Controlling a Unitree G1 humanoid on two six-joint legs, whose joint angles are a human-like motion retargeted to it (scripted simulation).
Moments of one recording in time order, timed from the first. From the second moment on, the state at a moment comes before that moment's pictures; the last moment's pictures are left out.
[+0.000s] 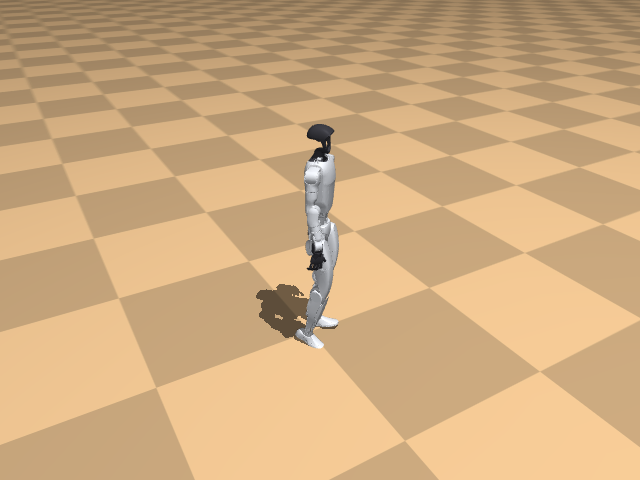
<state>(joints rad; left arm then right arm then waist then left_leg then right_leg) 0.14 0.20 0.26 1.57 0.00 0.21 -0.25 0.01 -0.15 0.09 1.35 -0.60 0.11 0.29 -0.03 0.01 -0.06 -0.01 -0.09 0.06 0.04 -0.25 0.09 -0.13 -0.07 -0.19 0.33 0.07 0.03</state>
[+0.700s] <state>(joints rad) -0.04 0.17 0.11 1.54 0.00 0.20 -0.26 0.07 -0.18 -0.02 1.43 -0.52 0.15 0.22 -0.10 -0.02 0.05 0.05 -0.09 0.10 0.05 -0.26 0.12 -0.25 -0.13 -0.22 0.20 0.10 0.06</state>
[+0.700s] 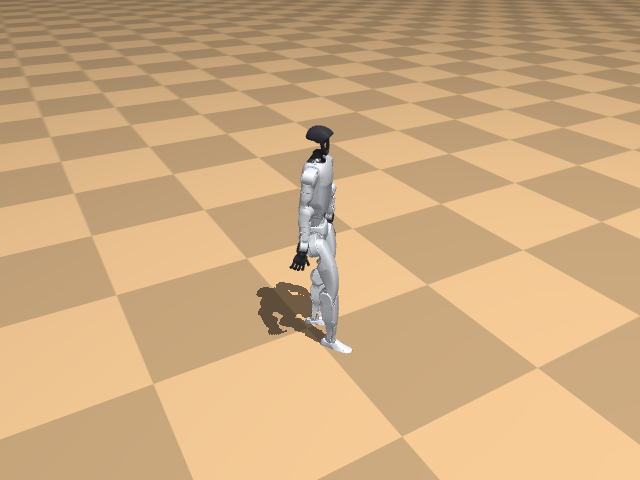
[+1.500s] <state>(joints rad) -0.02 0.10 0.06 1.44 -0.02 0.20 -0.27 0.07 -0.21 -0.06 1.51 -0.57 0.18 0.27 -0.07 0.04 -0.07 -0.05 -0.05 0.17 -0.01 -0.26 -0.01 -0.04 -0.02 -0.19 0.06 0.10 0.02</state>
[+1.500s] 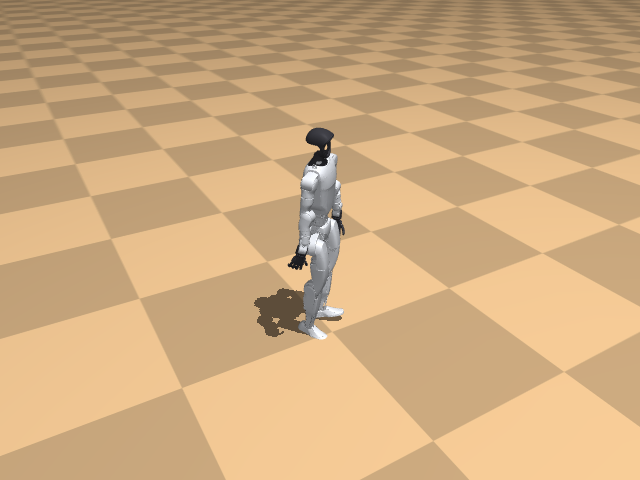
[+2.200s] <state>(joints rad) 0.20 0.16 0.16 1.55 0.03 0.22 -0.24 0.01 -0.16 0.03 1.37 -0.48 0.13 0.26 0.46 -0.09 0.30 -0.88 0.19 0.13 0.04 -0.37 -0.19 0.14 -0.18 0.13 0.26 0.01 -0.11</state>
